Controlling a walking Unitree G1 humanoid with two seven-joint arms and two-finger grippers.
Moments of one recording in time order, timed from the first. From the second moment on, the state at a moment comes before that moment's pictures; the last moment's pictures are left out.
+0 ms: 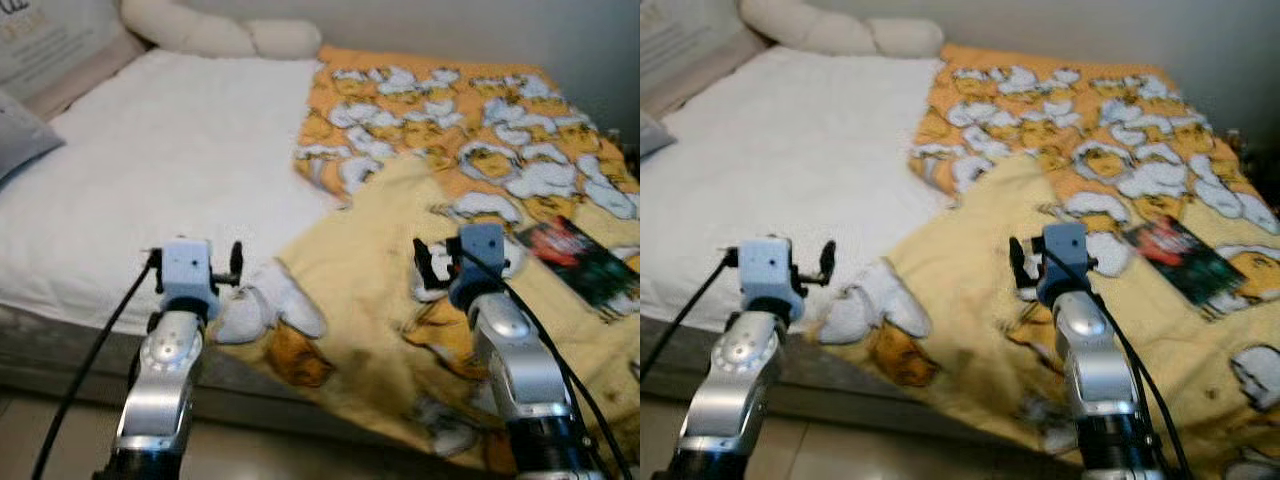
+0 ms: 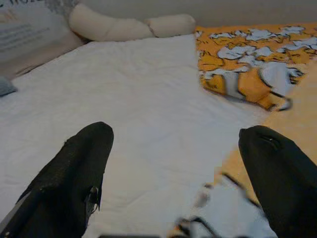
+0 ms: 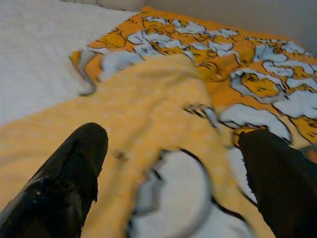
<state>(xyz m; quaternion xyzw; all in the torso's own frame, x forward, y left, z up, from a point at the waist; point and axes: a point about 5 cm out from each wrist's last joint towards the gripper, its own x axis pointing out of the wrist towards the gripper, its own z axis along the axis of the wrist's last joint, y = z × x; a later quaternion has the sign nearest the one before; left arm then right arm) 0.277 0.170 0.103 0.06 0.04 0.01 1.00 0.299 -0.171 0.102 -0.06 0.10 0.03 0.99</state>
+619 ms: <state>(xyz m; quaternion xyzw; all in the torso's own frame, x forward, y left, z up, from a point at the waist) 0.279 0.161 0.104 0.05 0.03 0.00 1.00 0.300 -0.177 0.101 -0.06 0.10 0.02 0.99</state>
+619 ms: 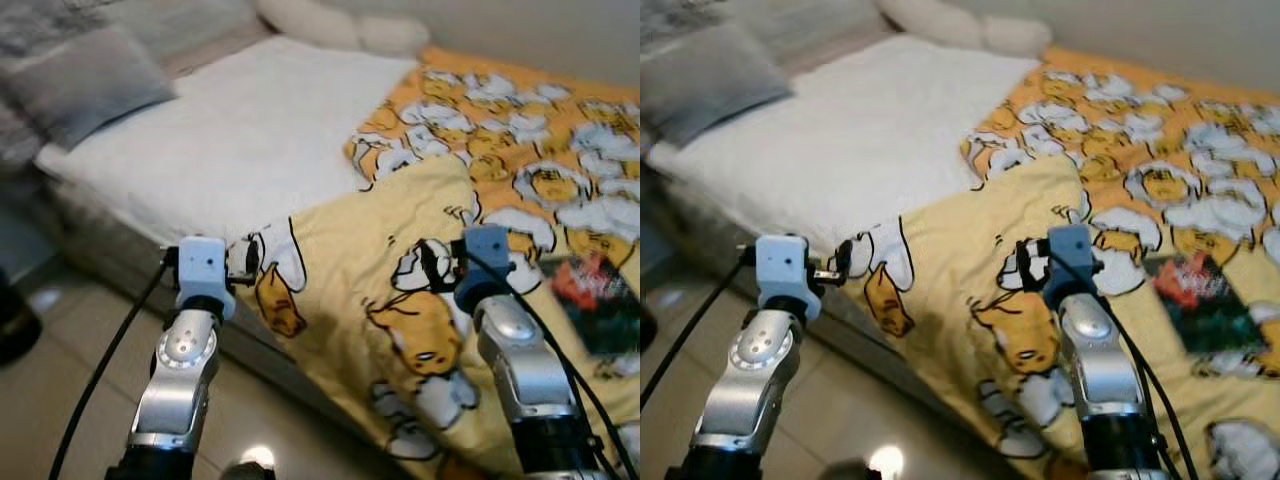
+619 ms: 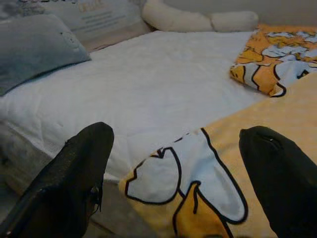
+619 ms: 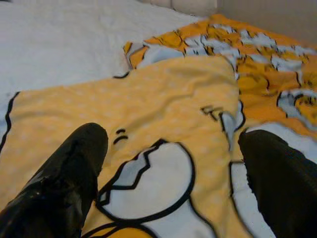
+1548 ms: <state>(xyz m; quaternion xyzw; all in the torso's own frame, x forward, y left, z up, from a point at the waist) 0.278 0.156 0.104 0.05 0.03 -0.01 1.00 0.295 -0.179 0.091 -0.07 0.12 0.02 0.99</state>
